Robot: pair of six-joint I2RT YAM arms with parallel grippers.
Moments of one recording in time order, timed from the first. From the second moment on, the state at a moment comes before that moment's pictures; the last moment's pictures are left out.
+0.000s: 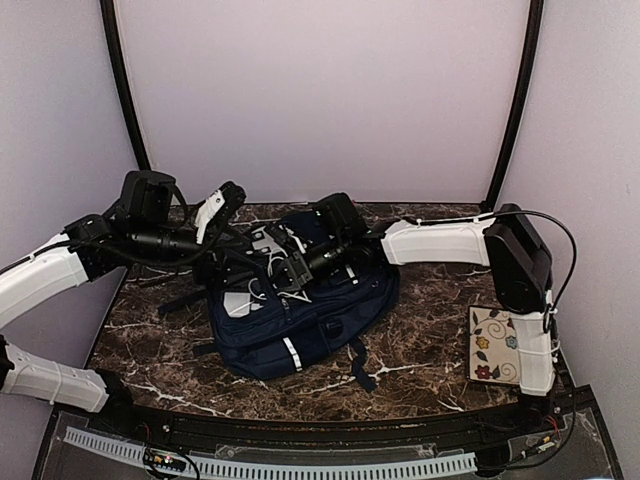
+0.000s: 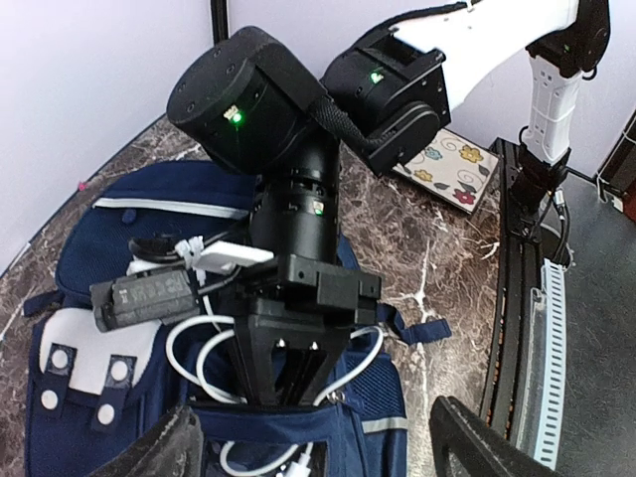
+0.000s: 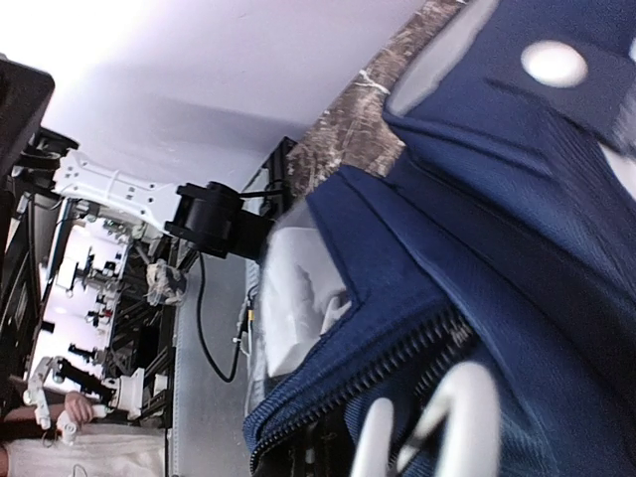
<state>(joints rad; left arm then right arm) -0.67 1.11 1.04 -0.48 0.46 0.18 0.89 2.11 1.60 -0.10 -0.95 0.47</state>
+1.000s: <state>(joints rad) -0.63 1.26 0.91 -0.36 0.43 0.33 0.90 1.93 1.64 -0.46 -0.61 0.28</state>
